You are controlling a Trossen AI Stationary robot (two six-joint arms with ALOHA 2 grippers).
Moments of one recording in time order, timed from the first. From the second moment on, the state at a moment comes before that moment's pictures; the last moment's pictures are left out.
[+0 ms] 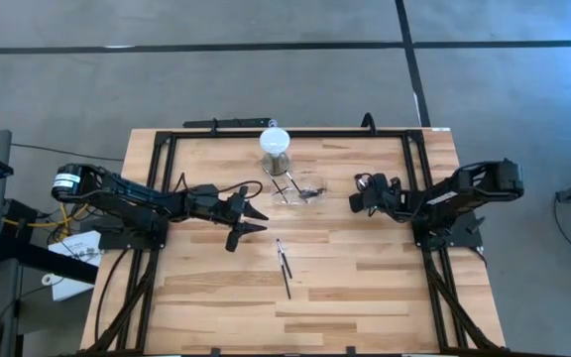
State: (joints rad) left arm -0.01 1.35 0.39 0.75 0.17 -0.06; right arm -0.19 1.44 0.13 0.36 0.64 0.67
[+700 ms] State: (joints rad) left arm -0.11 1.35 0.39 0.82 0.17 -0.07; right arm 0.05 1.21 0.21 0.45 0.46 0.66
